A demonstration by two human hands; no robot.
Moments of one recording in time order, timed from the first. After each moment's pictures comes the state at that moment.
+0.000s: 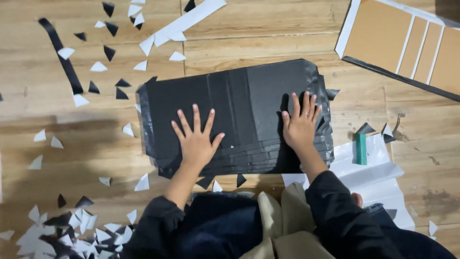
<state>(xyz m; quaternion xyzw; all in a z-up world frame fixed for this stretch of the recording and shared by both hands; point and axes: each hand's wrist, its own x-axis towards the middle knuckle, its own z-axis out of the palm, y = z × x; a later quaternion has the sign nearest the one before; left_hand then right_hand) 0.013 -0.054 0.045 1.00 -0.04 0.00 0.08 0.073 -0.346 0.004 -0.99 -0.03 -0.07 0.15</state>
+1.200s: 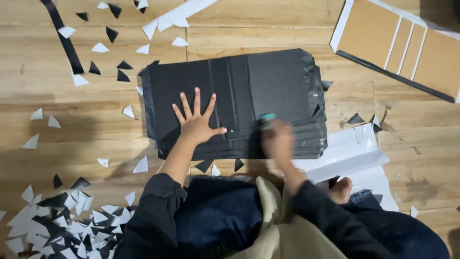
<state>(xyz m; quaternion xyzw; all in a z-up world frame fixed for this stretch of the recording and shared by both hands) 0.025 -0.049 0.086 0.95 0.00 -0.26 0.17 -0.011 -0.308 -0.029 -0.96 0.07 -0.09 0.24</state>
